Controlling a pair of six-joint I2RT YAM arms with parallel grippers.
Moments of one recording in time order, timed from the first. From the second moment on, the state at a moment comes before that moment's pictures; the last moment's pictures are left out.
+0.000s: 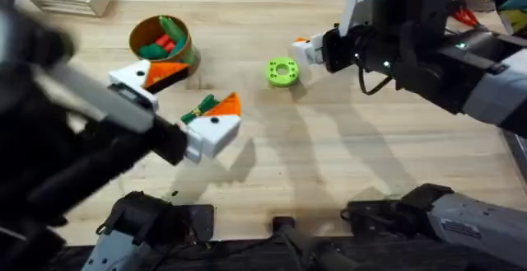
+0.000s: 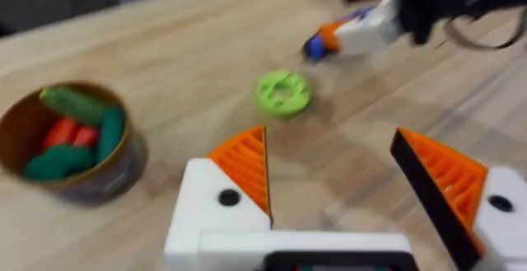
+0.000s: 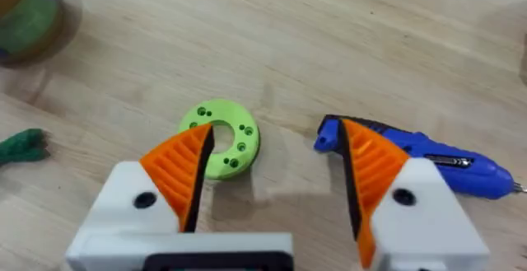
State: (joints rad) left arm -0.32 0.37 0.67 -0.73 0.28 0.02; right arm 0.45 1.25 0.83 -0.22 0.09 0.02
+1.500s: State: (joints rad) left arm -0.32 1.45 0.80 -0.75 -0.12 0.18; right arm 0.45 1.25 0.83 -0.23 0.08 0.02
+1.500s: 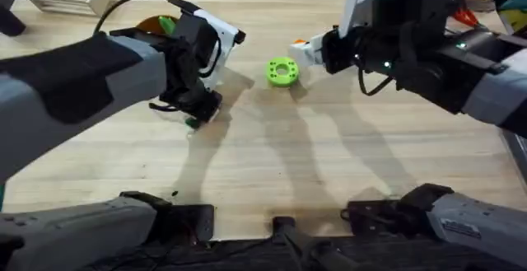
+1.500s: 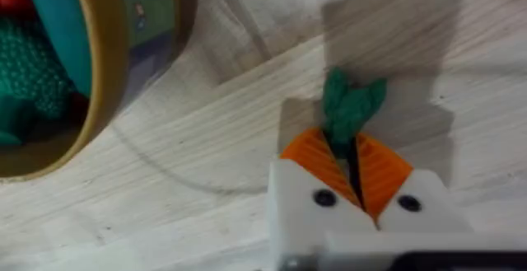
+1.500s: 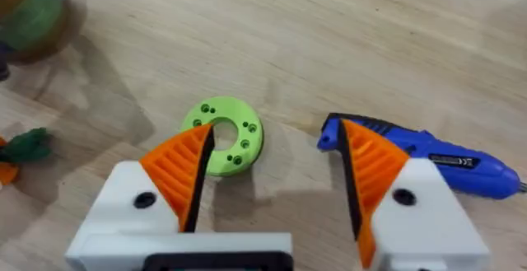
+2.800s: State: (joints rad) left arm -0.04 1.67 1.40 -0.90 -0.14 -0.38; right arm 0.45 1.25 0.83 -0.23 0.08 0.02
